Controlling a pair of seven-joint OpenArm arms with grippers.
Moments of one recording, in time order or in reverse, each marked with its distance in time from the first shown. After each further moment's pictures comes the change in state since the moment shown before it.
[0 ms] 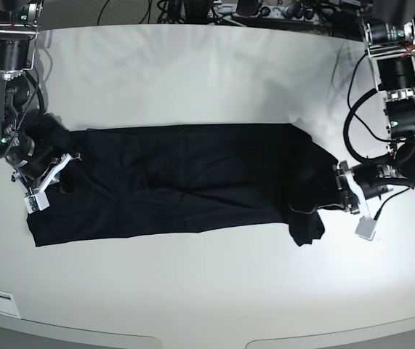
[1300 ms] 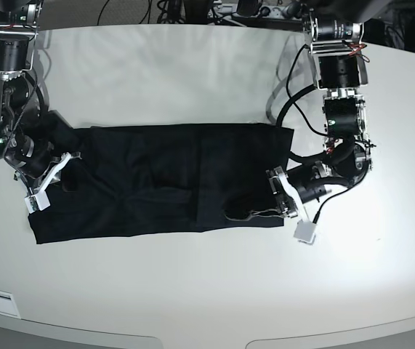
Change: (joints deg) left arm -0.2 15.4 1.7 0.0 15.2 -3.4 -9.1; right arm 0.2 0.2 0.1 0.1 4.6 2.0 -3.9
